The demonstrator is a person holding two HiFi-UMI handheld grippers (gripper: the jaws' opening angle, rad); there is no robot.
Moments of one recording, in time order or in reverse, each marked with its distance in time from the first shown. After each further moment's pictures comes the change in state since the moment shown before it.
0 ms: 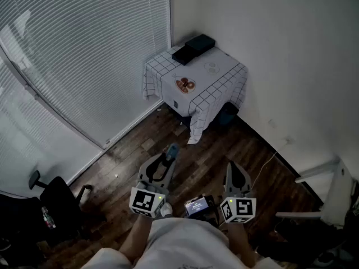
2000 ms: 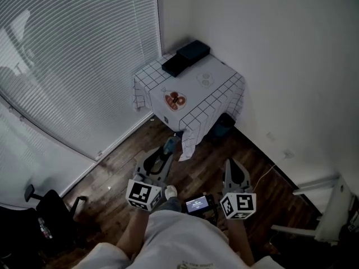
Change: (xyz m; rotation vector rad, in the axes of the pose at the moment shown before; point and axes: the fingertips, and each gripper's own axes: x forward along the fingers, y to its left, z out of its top) left arm 0.168 0.041 -0.001 0.017 0.008 -0.030; right arm 0.134 -0.099 0.006 0.041 0.010 0.013
